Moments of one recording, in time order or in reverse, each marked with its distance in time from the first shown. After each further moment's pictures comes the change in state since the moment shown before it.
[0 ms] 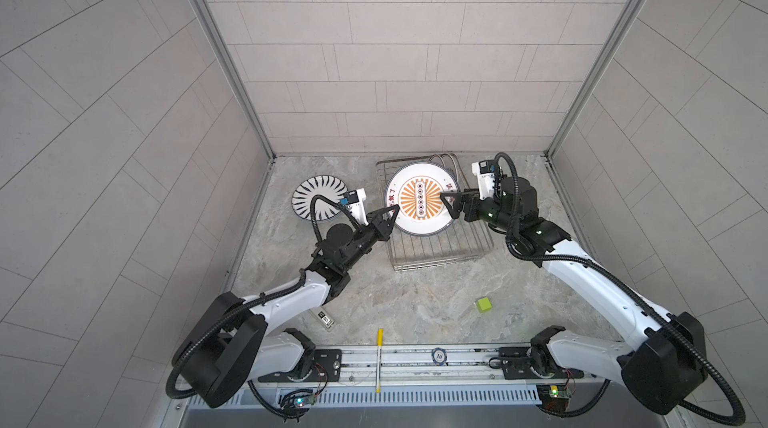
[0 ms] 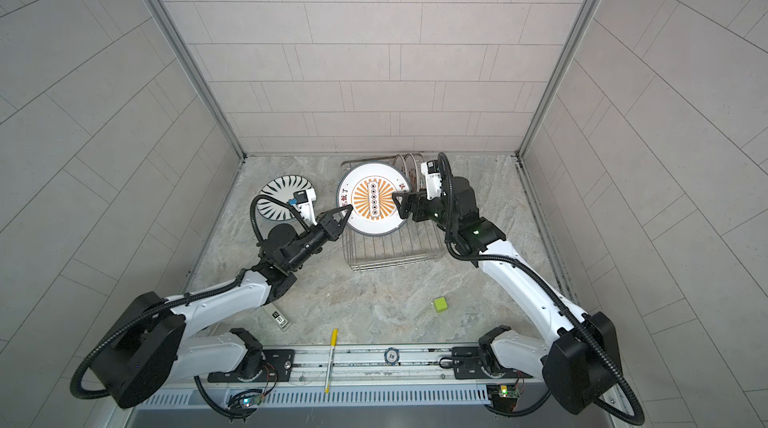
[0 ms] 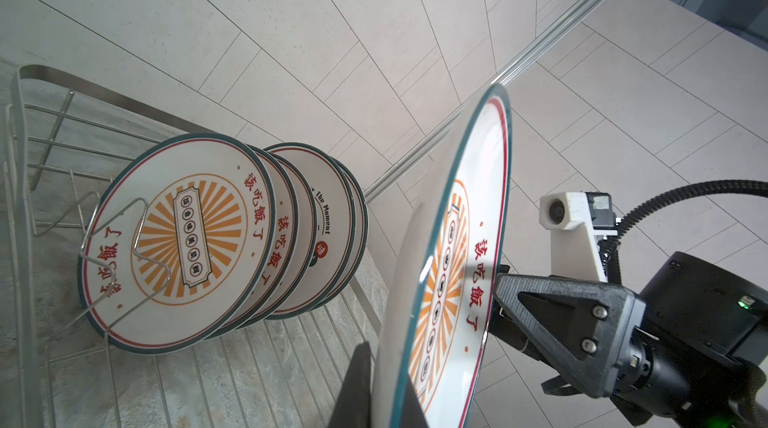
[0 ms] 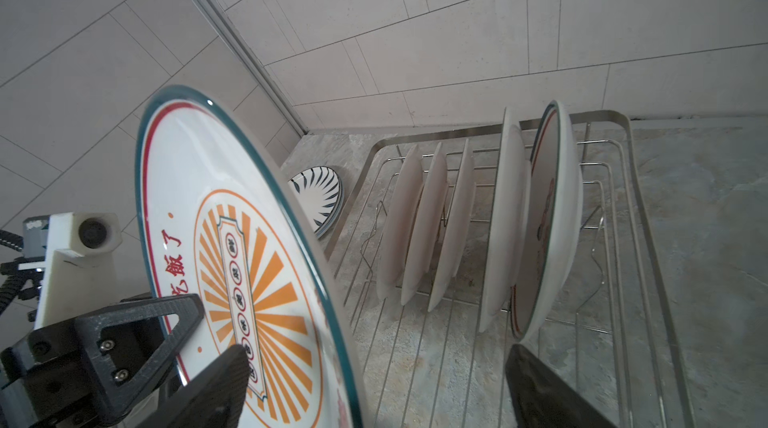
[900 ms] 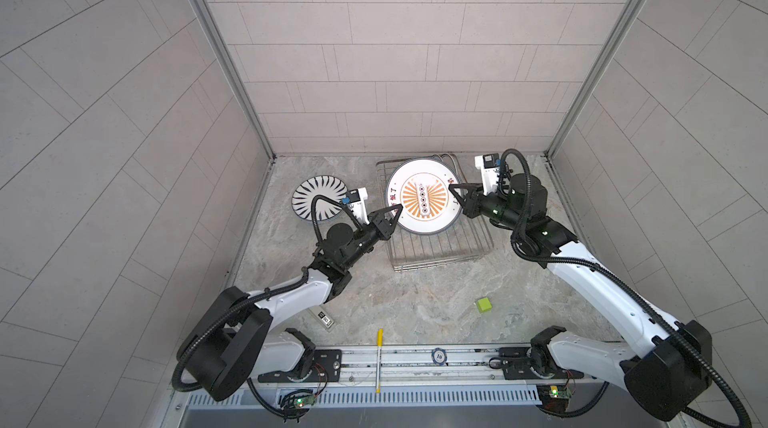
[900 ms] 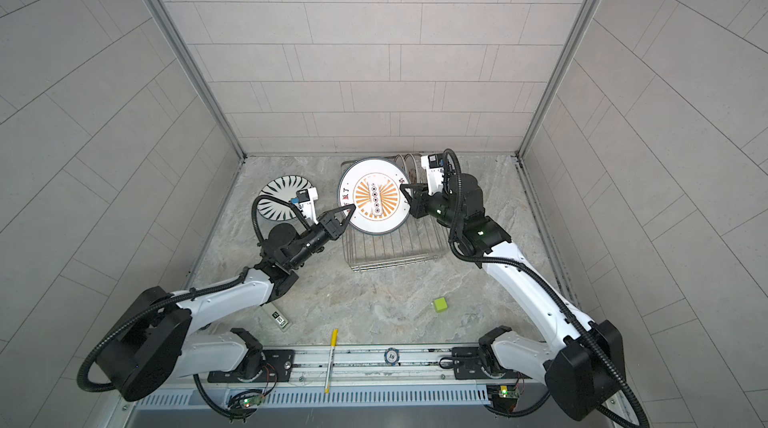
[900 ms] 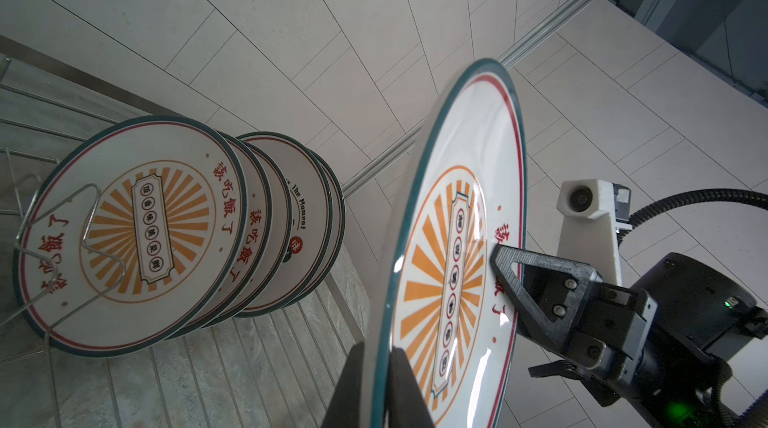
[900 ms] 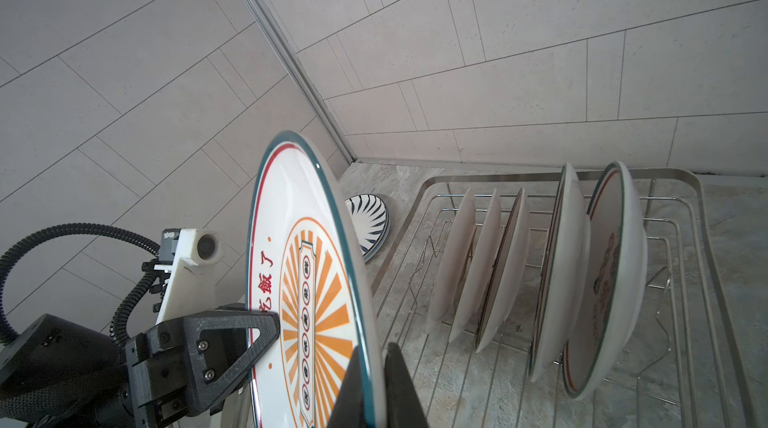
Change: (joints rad) left arm -0.002 0.036 0.006 0.067 0.055 -0.069; right arm -0.007 -0.027 0.017 0.091 -0.121 0.016
